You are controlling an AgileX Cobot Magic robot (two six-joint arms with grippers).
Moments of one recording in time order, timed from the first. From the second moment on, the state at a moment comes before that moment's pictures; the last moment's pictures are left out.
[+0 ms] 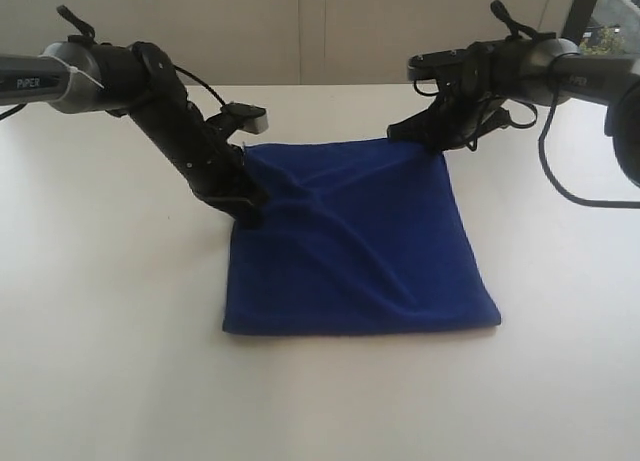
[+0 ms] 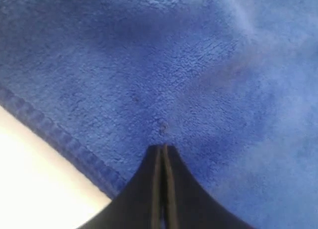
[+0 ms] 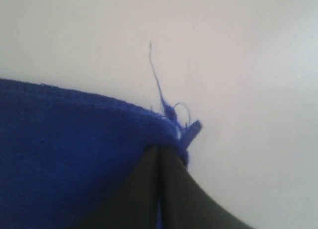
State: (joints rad) left arm -0.36 2.27 -1.75 -0.53 0.98 0.73; right arm 0.20 2.40 -1.90 -0.01 0.56 0.00
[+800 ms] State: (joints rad) left arm -0.39 2.05 -1.62 -0.42 1.05 0.66; right arm 0.22 2.12 -1.84 0.05 0.86 -0.08
